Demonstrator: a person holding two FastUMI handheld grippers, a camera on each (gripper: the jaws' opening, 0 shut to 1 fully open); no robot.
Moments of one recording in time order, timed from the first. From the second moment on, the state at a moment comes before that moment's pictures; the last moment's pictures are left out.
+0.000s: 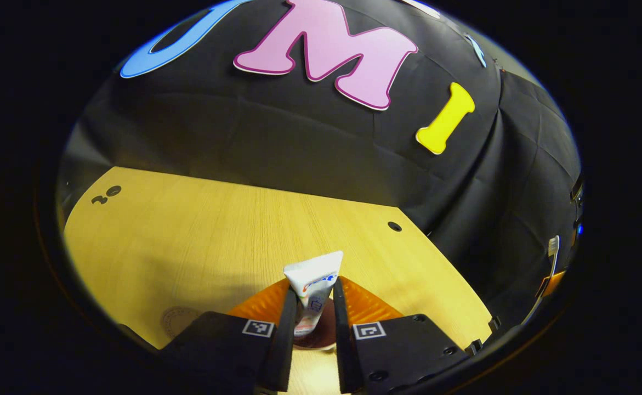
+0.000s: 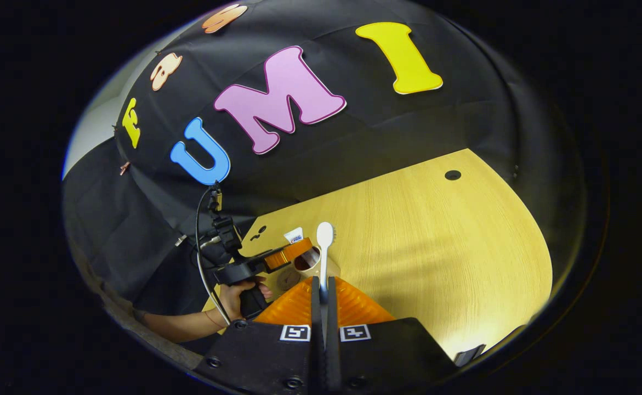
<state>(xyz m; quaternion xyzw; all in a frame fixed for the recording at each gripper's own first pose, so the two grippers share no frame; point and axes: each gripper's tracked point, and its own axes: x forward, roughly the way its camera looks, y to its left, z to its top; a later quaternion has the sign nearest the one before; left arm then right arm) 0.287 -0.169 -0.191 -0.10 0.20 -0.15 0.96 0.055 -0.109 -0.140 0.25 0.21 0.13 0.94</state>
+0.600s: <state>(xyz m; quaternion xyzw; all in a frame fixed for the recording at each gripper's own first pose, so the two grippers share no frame) 0.239 -0.159 -0.158 -0.04 0.20 -0.16 0.97 0.073 -0.076 -0.116 0.29 0.18 0.16 0.93</state>
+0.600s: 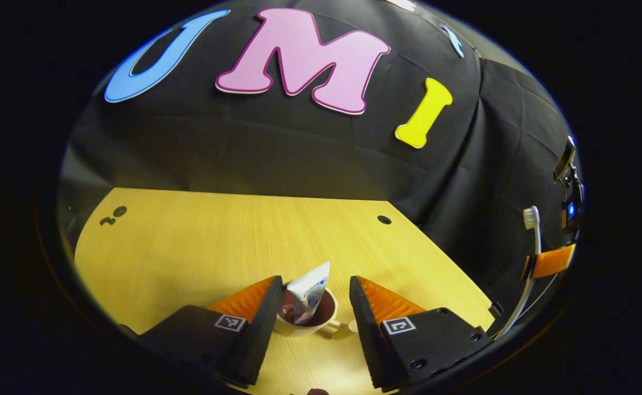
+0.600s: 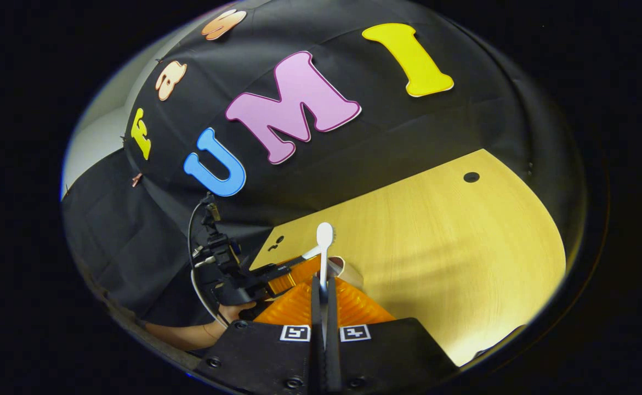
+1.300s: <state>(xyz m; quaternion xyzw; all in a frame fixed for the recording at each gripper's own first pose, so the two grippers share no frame) 0.103 -0.121 -0.128 -0.04 0.21 -0.16 0.96 0.175 -0.033 -0.097 0.31 0.12 0.20 0.92</state>
